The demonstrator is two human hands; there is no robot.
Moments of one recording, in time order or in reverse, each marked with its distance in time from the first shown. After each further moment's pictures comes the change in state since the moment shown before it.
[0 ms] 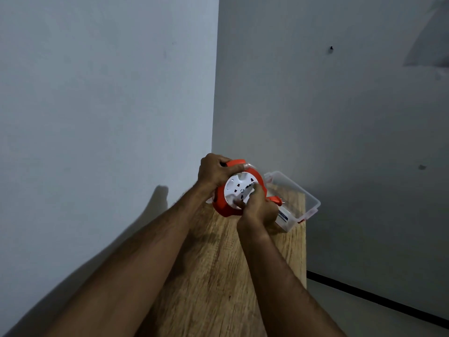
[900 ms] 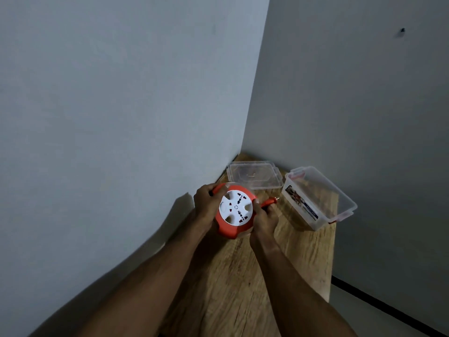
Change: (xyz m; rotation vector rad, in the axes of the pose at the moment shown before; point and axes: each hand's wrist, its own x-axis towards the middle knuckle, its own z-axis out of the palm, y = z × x) left_hand -0.088 -0.125 -0.024 -0.248 0.255 -0.422; right_hand 0.030 0.104 -0.016 -0.181 -0.312 0.012
